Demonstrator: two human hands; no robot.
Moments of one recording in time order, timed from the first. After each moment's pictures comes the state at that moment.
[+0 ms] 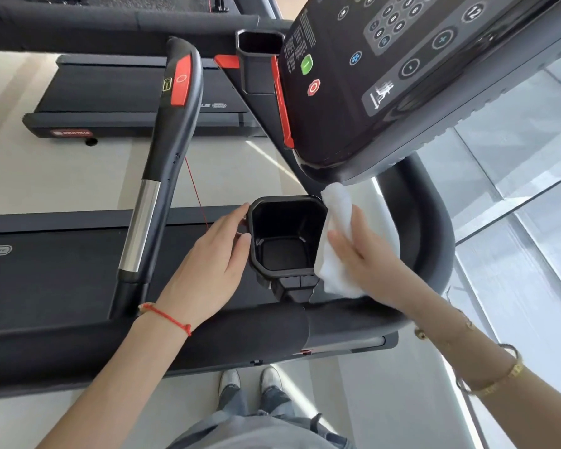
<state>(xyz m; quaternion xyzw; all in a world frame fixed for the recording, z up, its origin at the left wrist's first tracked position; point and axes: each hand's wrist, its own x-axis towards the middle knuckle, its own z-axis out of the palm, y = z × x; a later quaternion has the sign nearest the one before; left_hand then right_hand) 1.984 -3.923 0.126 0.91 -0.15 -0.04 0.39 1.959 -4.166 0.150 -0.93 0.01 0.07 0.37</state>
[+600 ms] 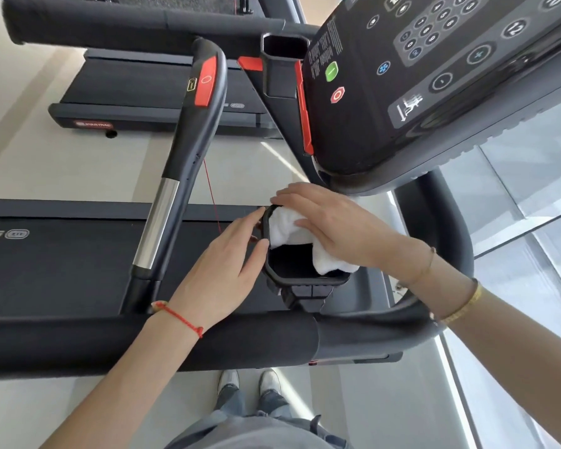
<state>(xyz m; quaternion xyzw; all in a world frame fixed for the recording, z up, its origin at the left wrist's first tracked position) 1.985 -3.925 0.131 0.90 -0.15 -0.04 0.41 2.030 -4.133 0.176 -0.93 -0.34 0.02 0.12</state>
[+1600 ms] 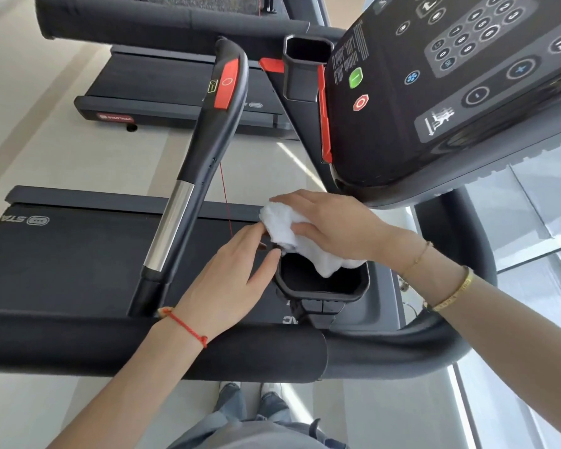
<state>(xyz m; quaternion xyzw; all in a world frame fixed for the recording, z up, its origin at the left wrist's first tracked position) 1.985 -3.924 0.134 0.90 -0.13 -0.06 0.41 2.062 -4.119 0.169 -0.94 -0.33 0.08 0.06</state>
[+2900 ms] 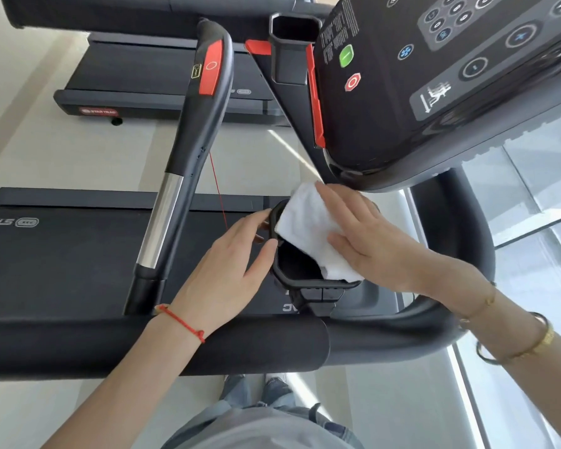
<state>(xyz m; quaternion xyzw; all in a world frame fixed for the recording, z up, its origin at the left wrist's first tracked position) 1.985 -3.921 0.127 0.89 -0.15 -0.05 0.43 2.010 -4.160 0.162 -0.95 -0.26 0.08 0.16</state>
